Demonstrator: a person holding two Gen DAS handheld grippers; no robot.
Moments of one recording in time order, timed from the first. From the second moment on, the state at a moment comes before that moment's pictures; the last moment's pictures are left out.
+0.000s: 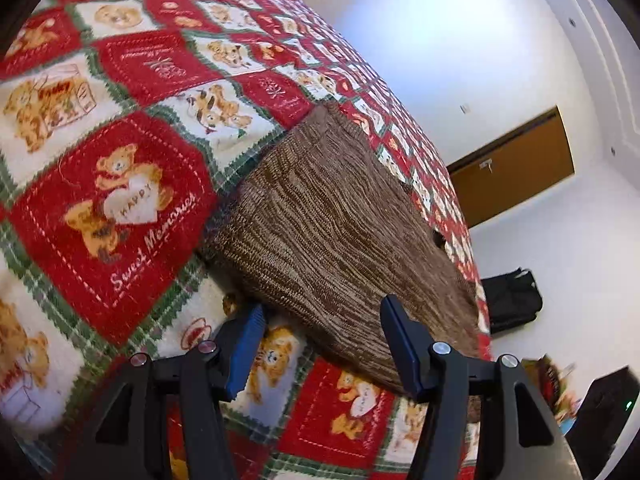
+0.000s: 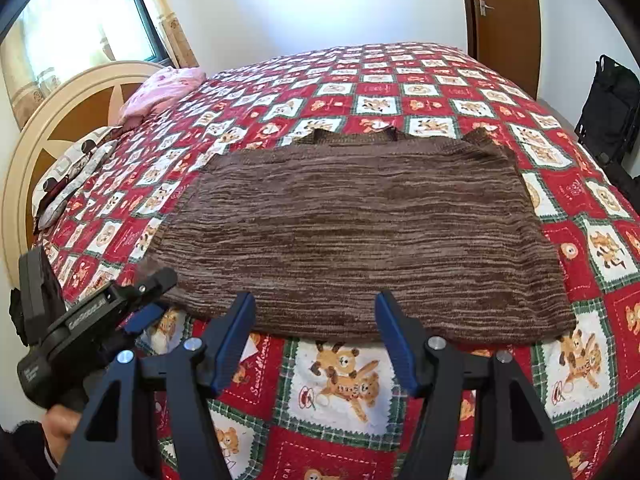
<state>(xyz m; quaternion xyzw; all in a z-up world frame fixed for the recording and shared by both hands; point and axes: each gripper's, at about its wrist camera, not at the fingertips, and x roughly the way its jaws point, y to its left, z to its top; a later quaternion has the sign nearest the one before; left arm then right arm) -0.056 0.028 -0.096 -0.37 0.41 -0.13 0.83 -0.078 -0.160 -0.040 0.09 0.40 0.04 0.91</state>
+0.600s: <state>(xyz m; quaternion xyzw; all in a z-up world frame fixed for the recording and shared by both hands) -0.030 0.067 -0.112 -0.38 0.37 -0.12 0.84 -0.010 -0.142 -0.017 0.08 0.41 0.07 0.91</state>
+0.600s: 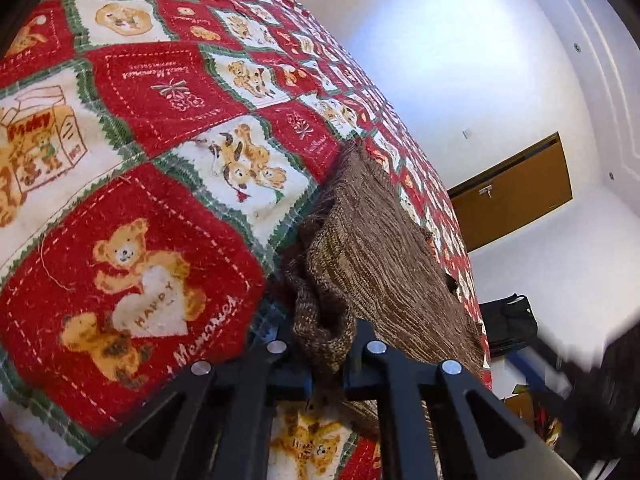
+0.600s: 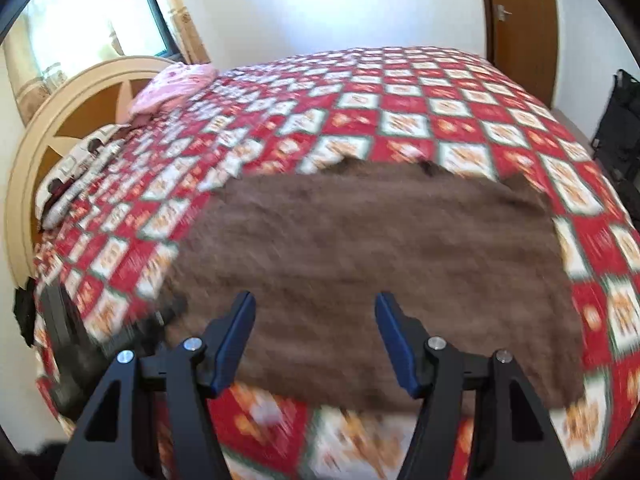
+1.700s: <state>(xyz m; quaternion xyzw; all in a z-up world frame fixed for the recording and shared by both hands) -0.024 0.046 -0.074 -0.27 0.34 -0.14 0.89 0.176 -0.008 -0.077 -0.05 0.48 0.13 0.87</state>
